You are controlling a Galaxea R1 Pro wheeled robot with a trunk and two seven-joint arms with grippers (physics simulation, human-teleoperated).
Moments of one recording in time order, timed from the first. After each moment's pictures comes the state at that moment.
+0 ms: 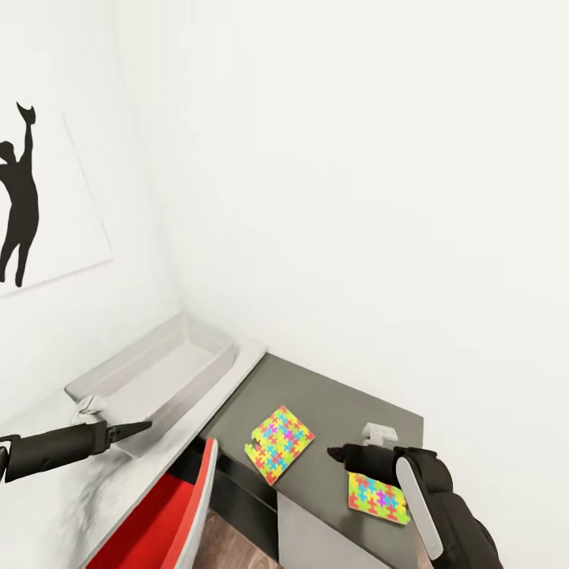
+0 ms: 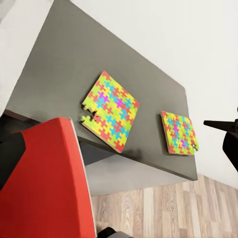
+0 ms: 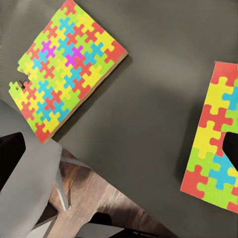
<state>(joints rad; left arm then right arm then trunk) -0.30 0.34 0.42 -1.45 -0.01 1.04 -1.24 -0.31 0.04 -0.01 -1.33 -0.26 0.93 0.13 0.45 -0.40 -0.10</state>
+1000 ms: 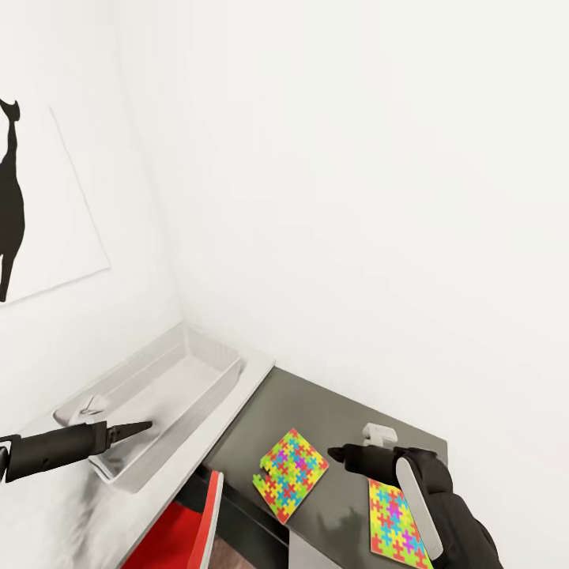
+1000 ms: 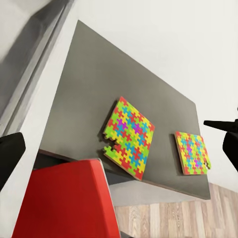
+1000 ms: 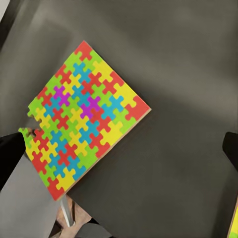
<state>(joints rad) -0.30 0.34 0.42 -1.45 -0.01 1.04 -1.24 -0.31 0.04 -0.01 -1.32 -0.26 0.93 0.13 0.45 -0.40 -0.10</state>
